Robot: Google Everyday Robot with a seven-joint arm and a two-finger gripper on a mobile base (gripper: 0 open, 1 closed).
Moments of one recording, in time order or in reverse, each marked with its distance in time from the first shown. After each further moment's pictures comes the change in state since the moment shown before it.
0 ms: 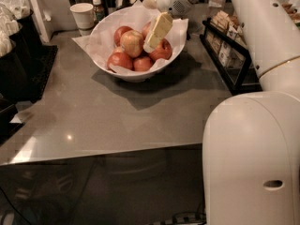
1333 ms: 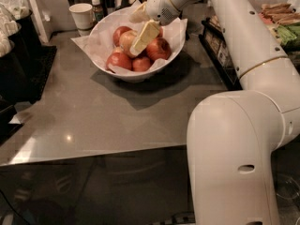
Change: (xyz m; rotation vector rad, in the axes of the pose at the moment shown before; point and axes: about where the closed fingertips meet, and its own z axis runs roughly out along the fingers) arm -0.005 -0.003 0.038 -0.069 -0.039 -0.010
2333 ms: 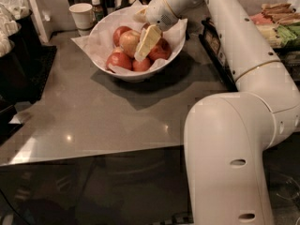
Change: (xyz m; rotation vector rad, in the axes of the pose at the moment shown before) arm 0.018 -0.006 0.015 -0.015 -0.017 0.035
